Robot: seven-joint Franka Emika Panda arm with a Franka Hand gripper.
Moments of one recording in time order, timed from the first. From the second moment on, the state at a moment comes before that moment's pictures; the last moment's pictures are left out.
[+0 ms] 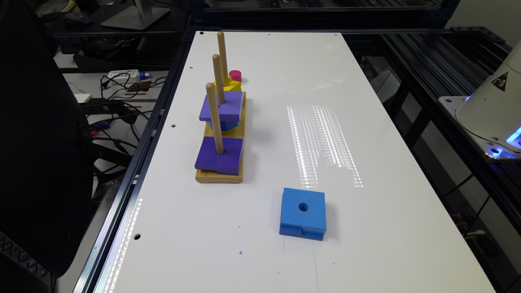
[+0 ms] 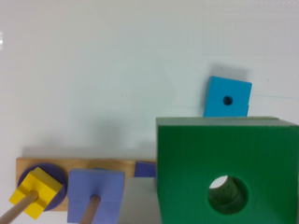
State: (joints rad) arm 0.00 -0.05 0.22 -1.90 0.04 1.87 0.98
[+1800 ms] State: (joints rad) arm -0.01 0.15 0.22 -1.91 0.01 2.08 0.98
